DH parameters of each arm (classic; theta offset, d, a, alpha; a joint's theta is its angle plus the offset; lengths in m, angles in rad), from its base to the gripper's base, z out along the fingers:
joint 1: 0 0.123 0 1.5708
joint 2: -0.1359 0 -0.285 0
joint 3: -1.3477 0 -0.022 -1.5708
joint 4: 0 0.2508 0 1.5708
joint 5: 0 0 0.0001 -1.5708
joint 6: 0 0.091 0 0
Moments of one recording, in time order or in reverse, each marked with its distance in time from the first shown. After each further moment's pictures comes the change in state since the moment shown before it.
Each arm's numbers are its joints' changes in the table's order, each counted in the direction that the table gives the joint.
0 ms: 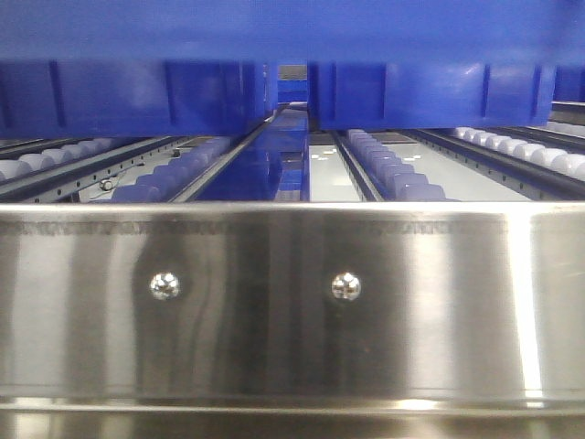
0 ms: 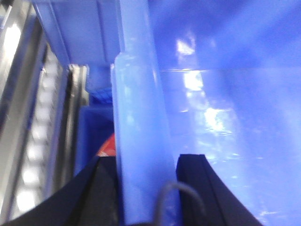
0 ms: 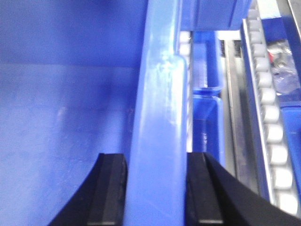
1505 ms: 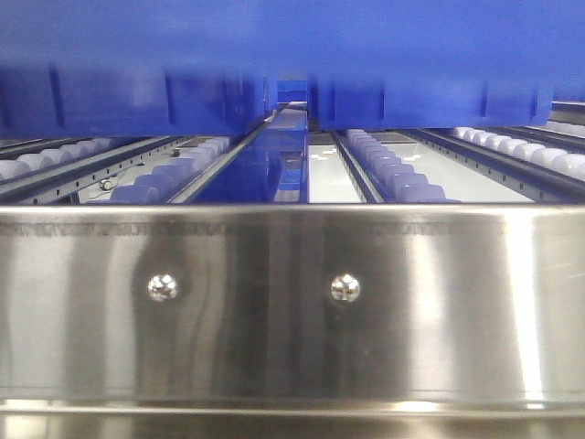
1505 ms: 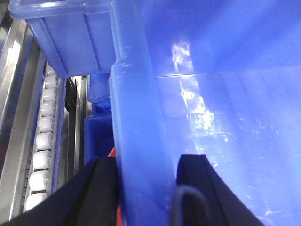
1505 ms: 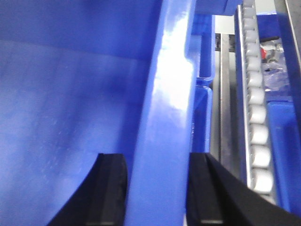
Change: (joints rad) left arm -0.213 0.002 0.062 0.173 -0.031 -0.079; right arm -0.008 0.008 0.024 0.005 -0.049 -0.113
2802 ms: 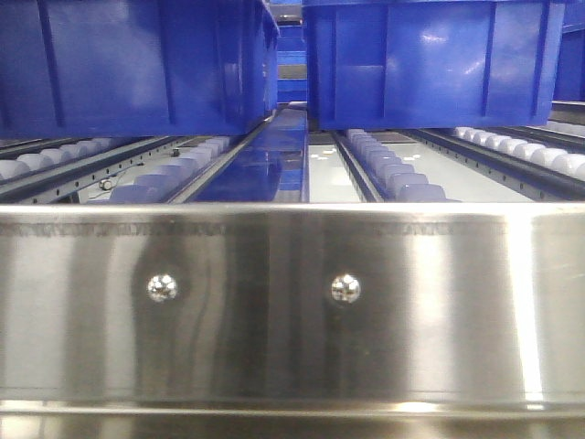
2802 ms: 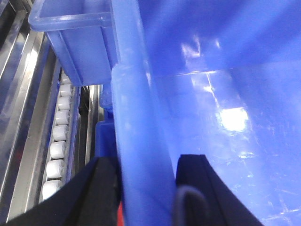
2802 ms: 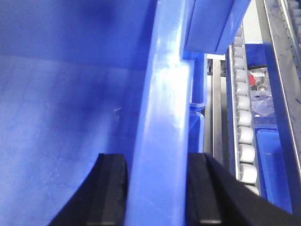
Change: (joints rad) left arm 0.000 -0.062 0.069 0.045 -0.002 -0.021; right arm 0.000 -0.094 0.140 -0.023 0.001 -0.022
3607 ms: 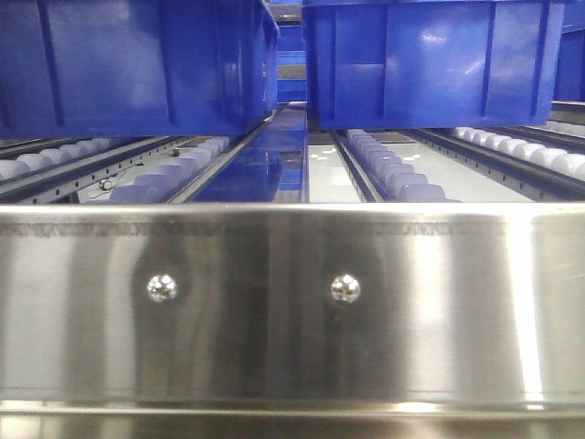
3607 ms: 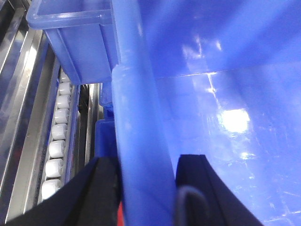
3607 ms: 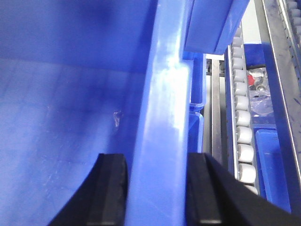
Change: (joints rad) left arm 0.000 -0.002 0.000 0.000 -0.001 0.000; right arm 0.000 0.000 0.000 0.000 0.000 0.000
